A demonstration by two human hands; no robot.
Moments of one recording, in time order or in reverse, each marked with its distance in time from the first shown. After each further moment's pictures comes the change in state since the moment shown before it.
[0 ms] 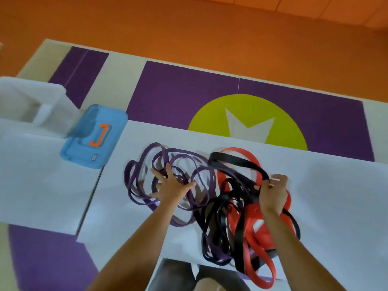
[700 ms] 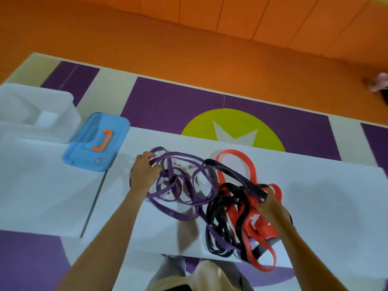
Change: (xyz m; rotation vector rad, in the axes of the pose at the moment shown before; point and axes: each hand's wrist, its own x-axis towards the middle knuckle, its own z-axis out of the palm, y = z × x) left_hand 0.005 -0.058 -0.115 -0.390 0.283 0.405; right_hand -0.036 0.042 -0.045 -0.561 -0.325 -0.149
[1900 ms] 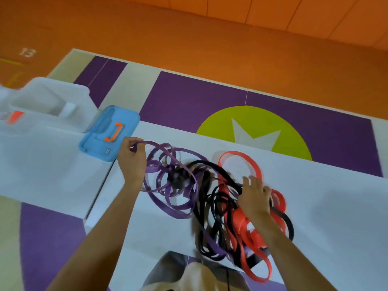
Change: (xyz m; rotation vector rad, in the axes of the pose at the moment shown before) left_hand -0.032 0.057 -0.015 -0.398 0.507 0.003; right_hand 0.045 -0.036 0.027 -0.555 0.108 -0.440
